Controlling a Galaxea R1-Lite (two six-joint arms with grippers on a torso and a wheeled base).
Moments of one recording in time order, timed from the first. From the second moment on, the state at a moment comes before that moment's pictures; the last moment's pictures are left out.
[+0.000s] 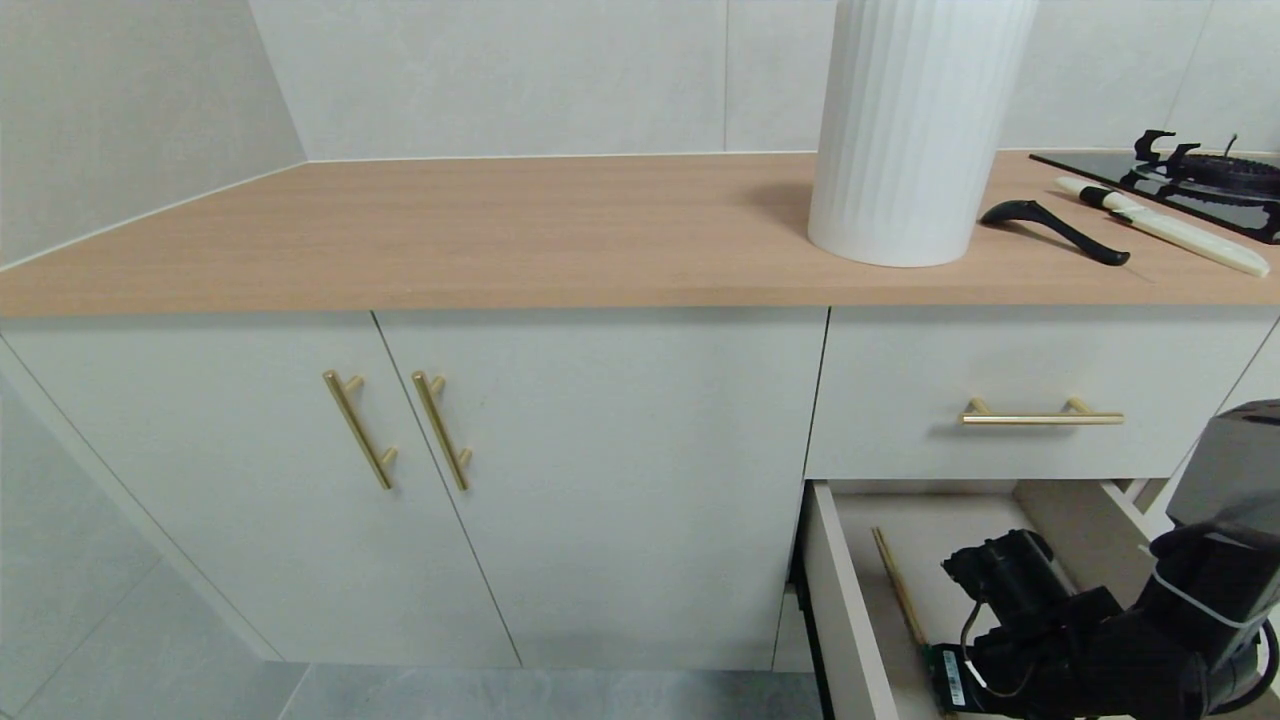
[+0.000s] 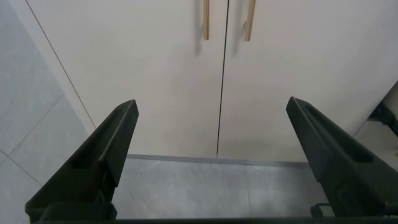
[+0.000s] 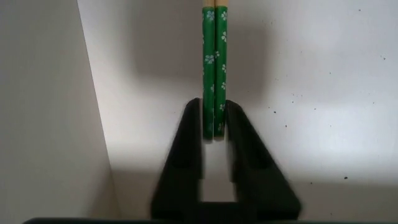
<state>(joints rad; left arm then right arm) 0.01 0.00 0.00 0.00 0.04 0.00 0.36 2.11 -0.48 -0.52 -0.07 0.41</state>
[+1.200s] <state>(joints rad) 0.01 0.00 0.00 0.00 0.04 0.00 0.36 1.45 -0.61 0.08 -0.06 0.39</state>
